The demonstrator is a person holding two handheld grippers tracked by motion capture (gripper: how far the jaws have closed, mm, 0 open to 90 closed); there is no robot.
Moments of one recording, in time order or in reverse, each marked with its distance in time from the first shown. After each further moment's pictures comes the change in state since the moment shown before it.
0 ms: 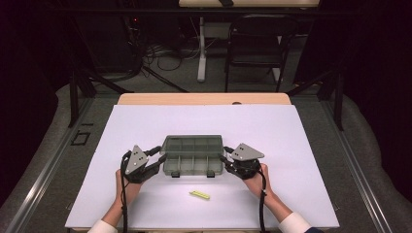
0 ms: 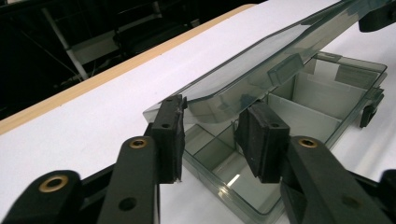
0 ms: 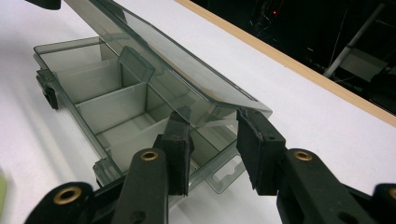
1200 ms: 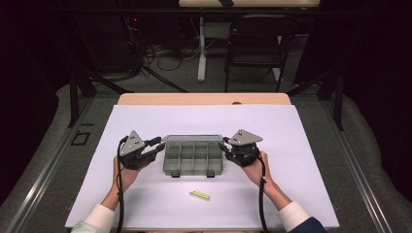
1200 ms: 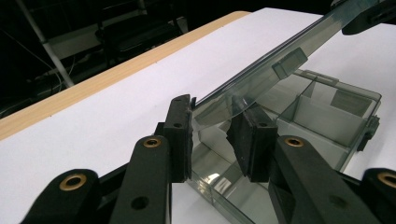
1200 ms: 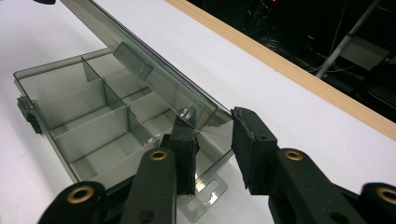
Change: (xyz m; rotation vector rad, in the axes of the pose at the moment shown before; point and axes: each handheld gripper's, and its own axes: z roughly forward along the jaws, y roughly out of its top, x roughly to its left) left arm 0.033 0.027 0.008 0.014 -0.084 -0.054; right arm -0.020 0.032 0.007 0.054 0.001 0.028
